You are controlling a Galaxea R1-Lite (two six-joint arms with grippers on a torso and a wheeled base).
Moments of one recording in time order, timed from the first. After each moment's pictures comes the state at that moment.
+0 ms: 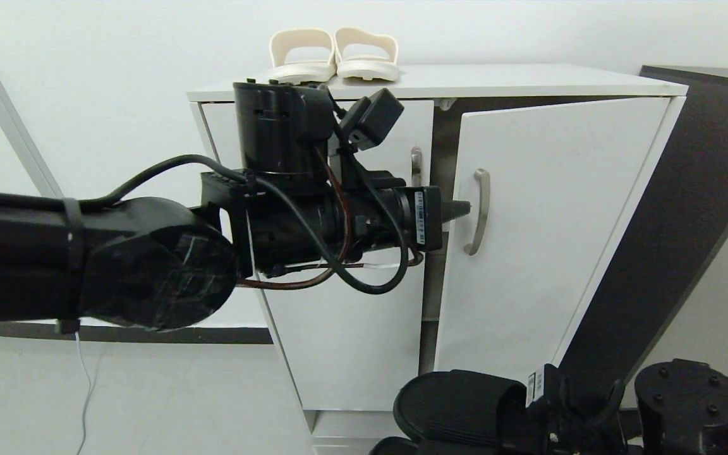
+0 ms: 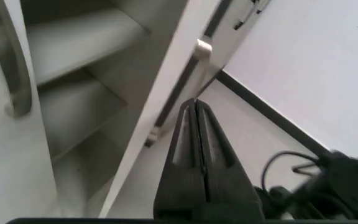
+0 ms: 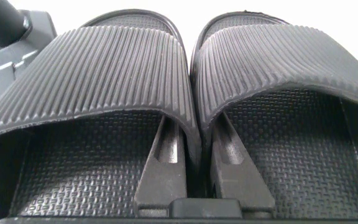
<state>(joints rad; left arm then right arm) -0.73 1.76 -1.27 -0.41 -0.35 -0.25 0.85 1.65 -0.25 -1.02 0.29 -0.02</state>
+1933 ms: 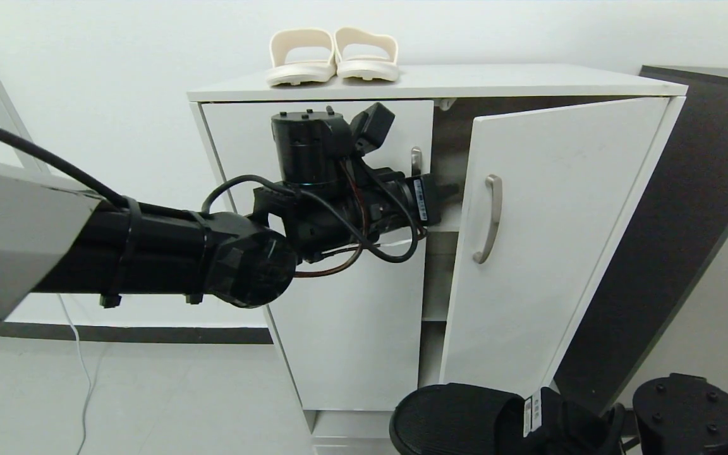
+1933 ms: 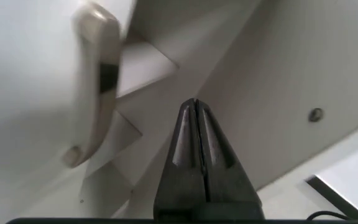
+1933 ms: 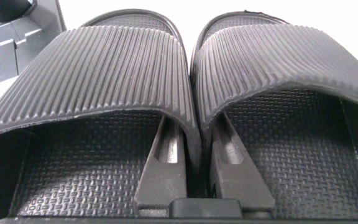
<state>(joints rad) -0.66 1.96 -1.38 -0.60 -0.35 -0.34 0.89 1.65 -0.22 -1.02 0.28 -0.08</state>
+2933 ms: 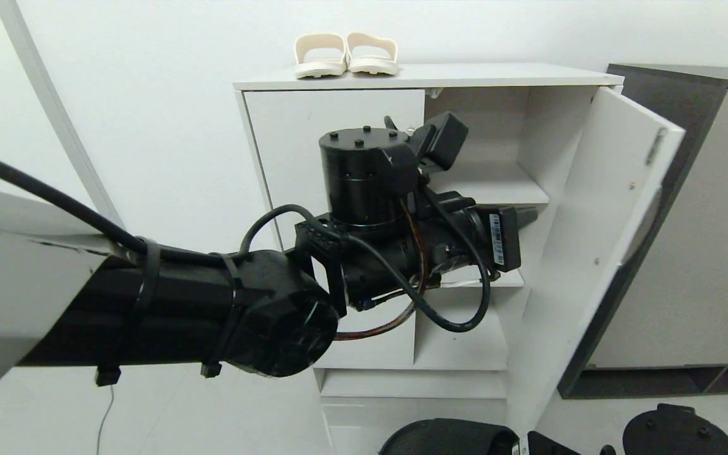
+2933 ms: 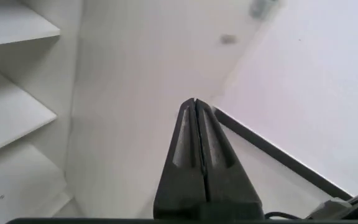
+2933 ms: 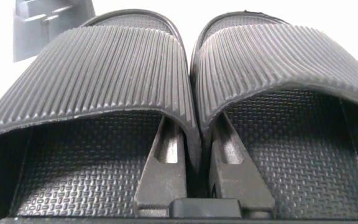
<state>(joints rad) -0.83 1.94 -1.30 -0.71 -0.29 -0.33 0.97 1.67 -0.20 -1.02 0.28 -0.08</state>
